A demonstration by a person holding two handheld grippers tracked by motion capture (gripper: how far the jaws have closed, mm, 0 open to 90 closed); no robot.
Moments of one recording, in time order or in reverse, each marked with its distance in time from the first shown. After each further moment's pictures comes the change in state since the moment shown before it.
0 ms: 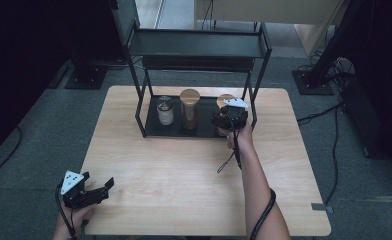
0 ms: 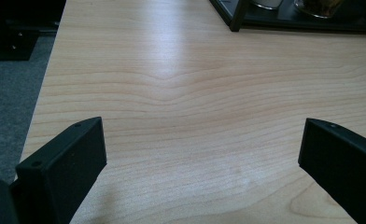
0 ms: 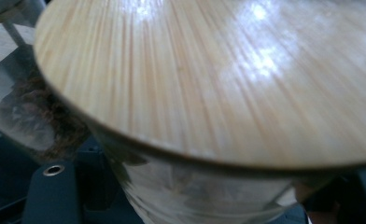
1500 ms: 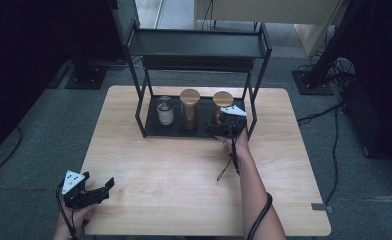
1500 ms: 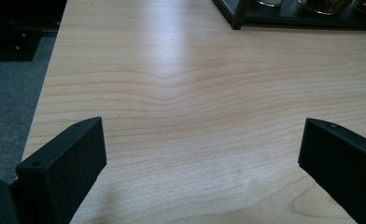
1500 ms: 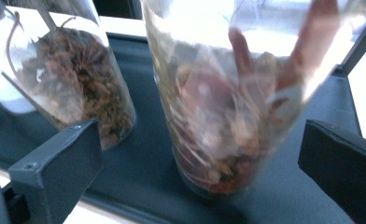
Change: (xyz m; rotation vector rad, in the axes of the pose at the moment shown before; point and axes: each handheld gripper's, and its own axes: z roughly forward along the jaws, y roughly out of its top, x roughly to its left) left arm -0.002 0.000 0.001 0.007 0.013 0.012; right arm 0.004 -0.033 0.011 0.013 0.113 0.034
